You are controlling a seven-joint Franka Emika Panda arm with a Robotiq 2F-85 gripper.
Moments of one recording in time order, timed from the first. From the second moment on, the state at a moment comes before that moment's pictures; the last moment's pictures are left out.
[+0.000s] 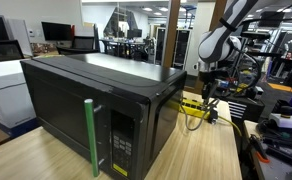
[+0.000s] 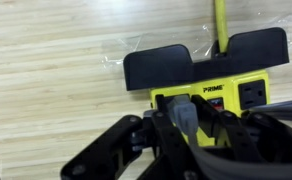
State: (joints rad) arm -0.43 0.29 -0.27 -2.39 -0.05 2.47 -0.52
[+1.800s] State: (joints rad) arm -0.44 0.21 -0.27 -2.38 0.04 2.38 -0.56
